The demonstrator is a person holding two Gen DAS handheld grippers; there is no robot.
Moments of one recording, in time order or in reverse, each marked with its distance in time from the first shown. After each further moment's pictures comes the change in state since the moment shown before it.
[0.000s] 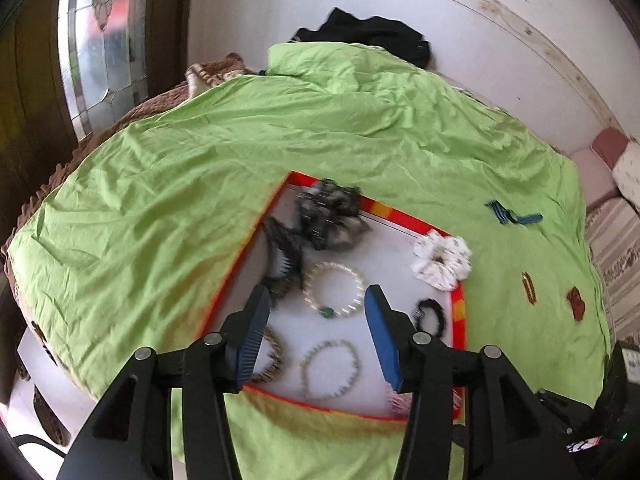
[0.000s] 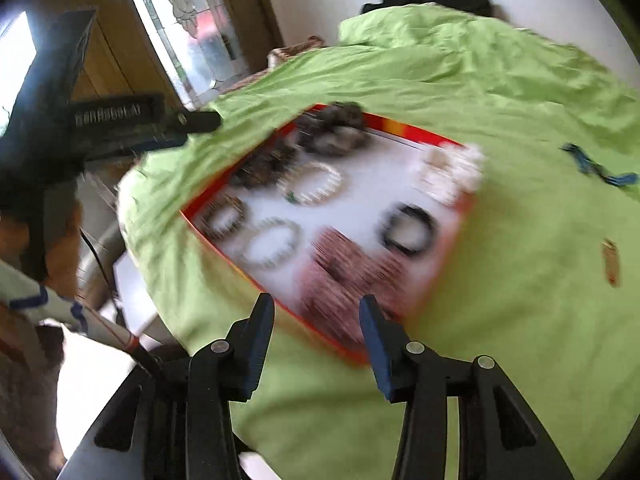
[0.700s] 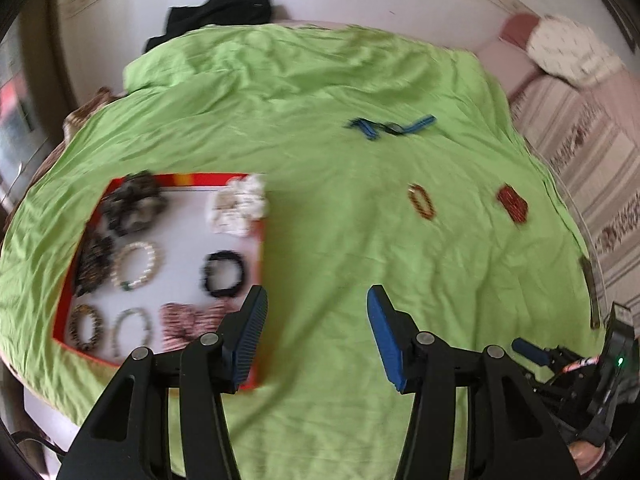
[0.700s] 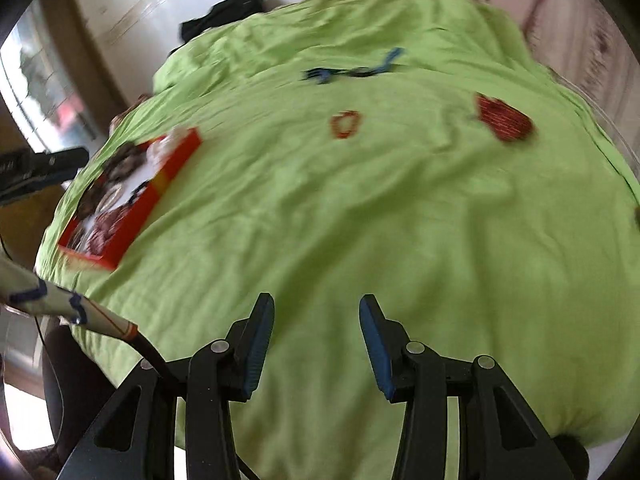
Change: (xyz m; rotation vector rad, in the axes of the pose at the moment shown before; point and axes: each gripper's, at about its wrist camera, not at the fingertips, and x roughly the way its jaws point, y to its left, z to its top) left arm 0.006 -0.224 -0.063 0.335 0.106 -0.119; right arm -0.120 -0.202 -0.155 0.433 -0.091 -0.281
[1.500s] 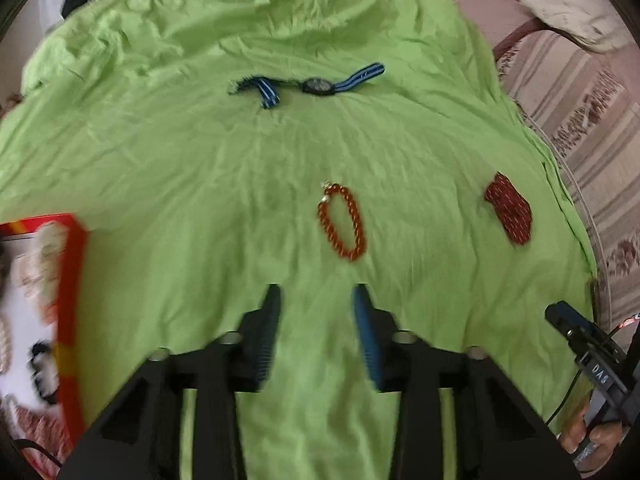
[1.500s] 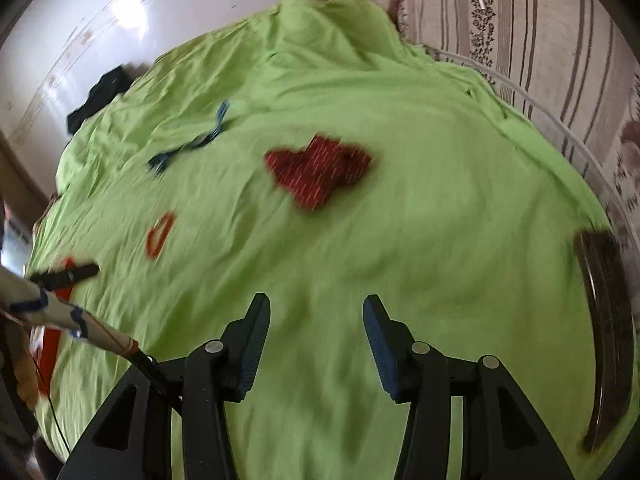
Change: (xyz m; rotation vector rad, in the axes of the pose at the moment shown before) left arm 0.185 -0.110 0.079 0.019 0.167 -0.136; right arm 0.016 -0.166 0.085 0.265 -0.102 -0.167
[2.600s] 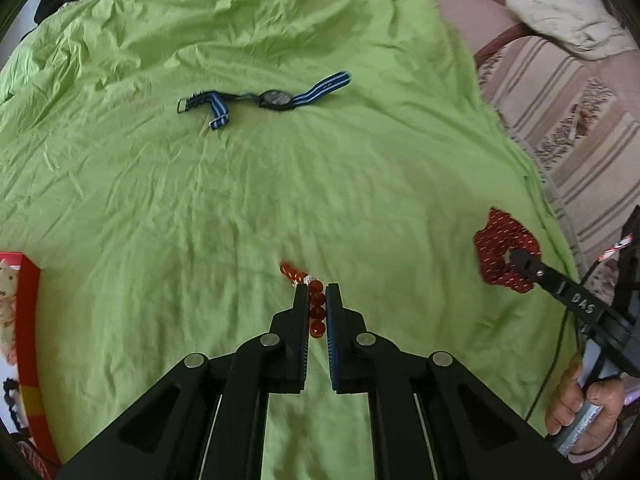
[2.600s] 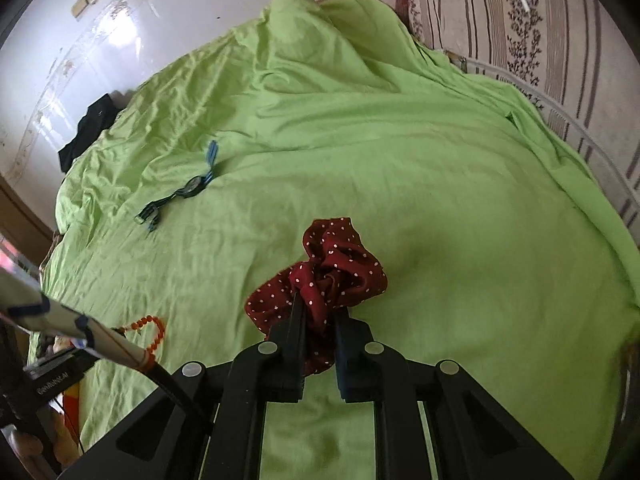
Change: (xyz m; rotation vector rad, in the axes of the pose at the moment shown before) left arm 0.006 -0.027 0.022 0.029 -0.039 -0.081; right arm 0.040 0.007 0.071 0.052 0.011 0.063
